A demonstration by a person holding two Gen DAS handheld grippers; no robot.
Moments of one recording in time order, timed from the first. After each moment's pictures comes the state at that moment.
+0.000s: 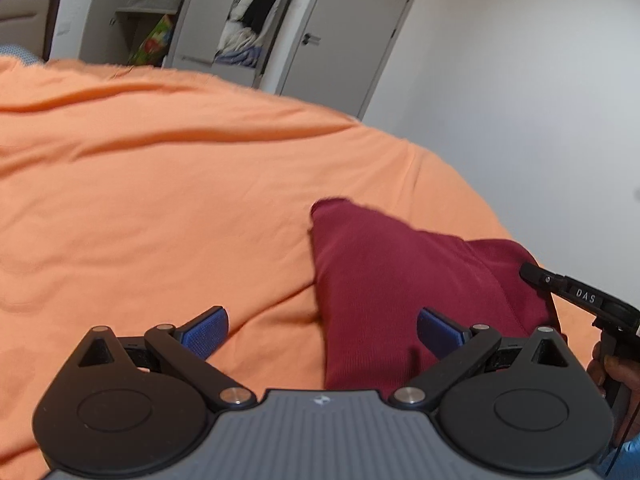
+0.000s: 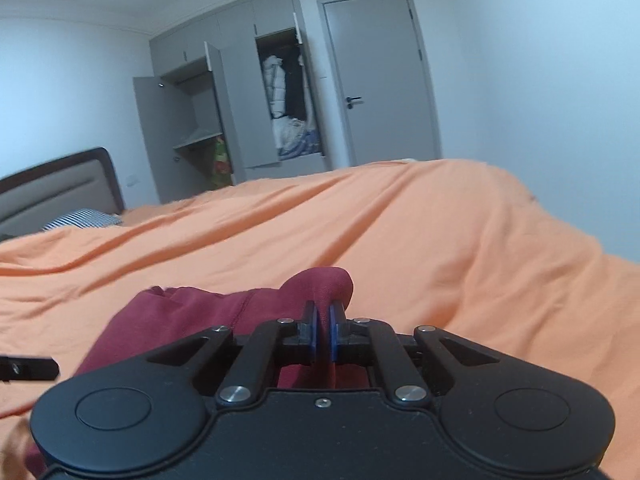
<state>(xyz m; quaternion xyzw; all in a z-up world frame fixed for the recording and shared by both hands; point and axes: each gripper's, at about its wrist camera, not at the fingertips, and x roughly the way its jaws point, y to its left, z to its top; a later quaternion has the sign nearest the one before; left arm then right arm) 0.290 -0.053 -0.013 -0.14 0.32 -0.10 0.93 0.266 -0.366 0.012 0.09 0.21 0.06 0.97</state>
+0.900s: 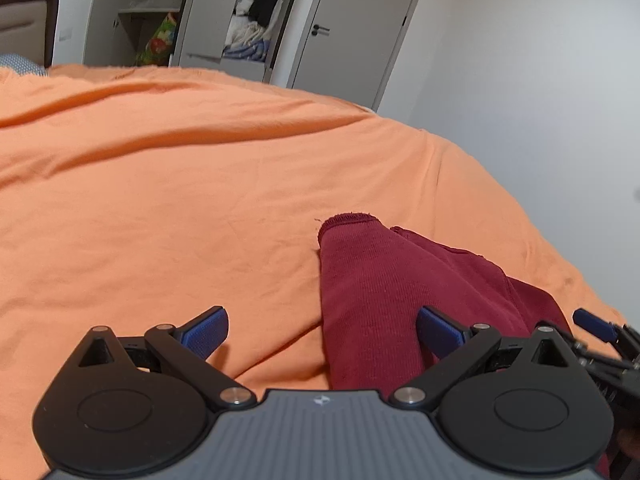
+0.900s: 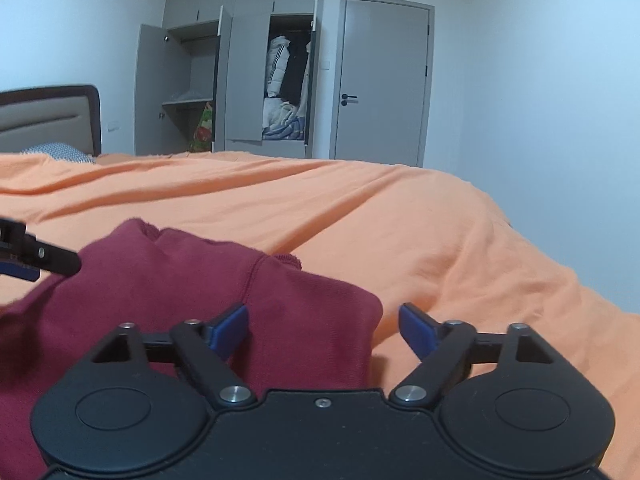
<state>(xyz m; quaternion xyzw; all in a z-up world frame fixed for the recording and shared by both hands) 0.352 -0.071 -0.024 -0.13 0.34 -0.07 0.93 0.272 -0.327 -0.022 -0.03 0.22 0.02 0.98</state>
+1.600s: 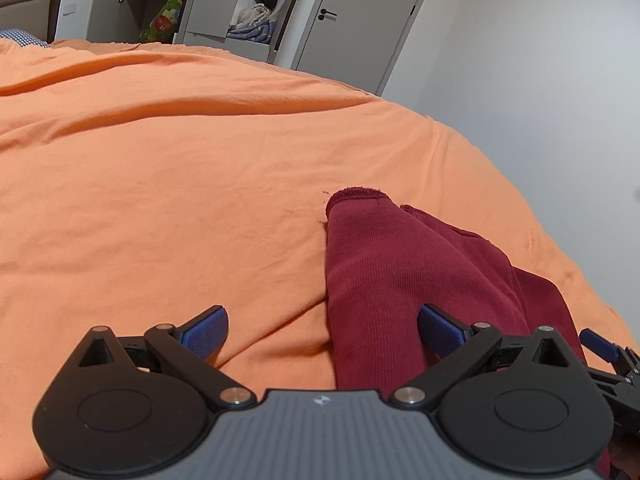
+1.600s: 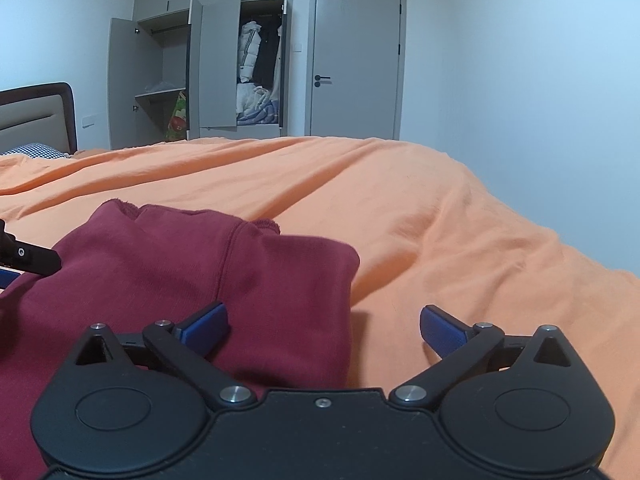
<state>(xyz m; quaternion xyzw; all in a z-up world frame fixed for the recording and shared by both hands) 0.341 -0.061 -0.036 -0.15 0.36 -0.08 0.92 0.260 -0.329 -0.038 0.00 0.24 -0.02 0.97</state>
